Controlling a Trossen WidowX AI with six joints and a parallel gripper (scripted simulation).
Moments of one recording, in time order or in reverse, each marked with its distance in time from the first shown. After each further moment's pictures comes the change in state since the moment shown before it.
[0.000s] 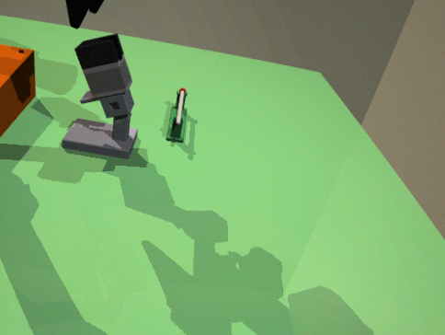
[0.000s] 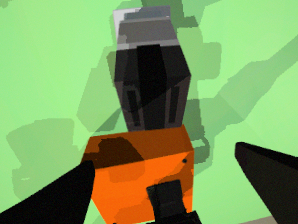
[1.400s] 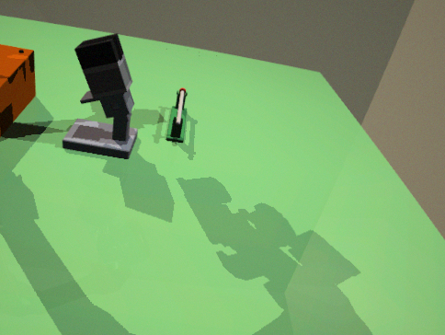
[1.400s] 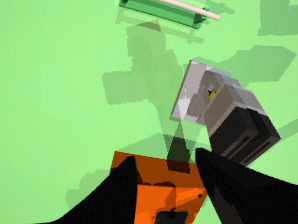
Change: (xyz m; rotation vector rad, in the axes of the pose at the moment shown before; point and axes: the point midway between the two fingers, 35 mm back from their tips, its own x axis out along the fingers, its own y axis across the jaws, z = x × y) arm -0.026 0.104 0.015 -0.364 -0.164 -0.061
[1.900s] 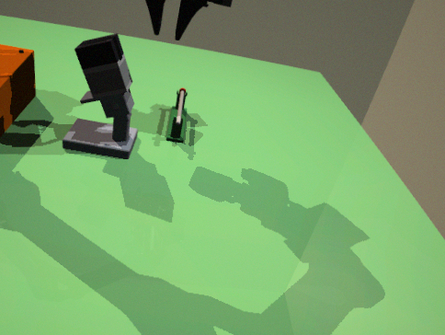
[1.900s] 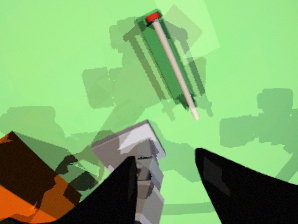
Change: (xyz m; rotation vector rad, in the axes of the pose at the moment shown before) arm 0.045 -0.026 0.087 -0.837 0.074 -0.150
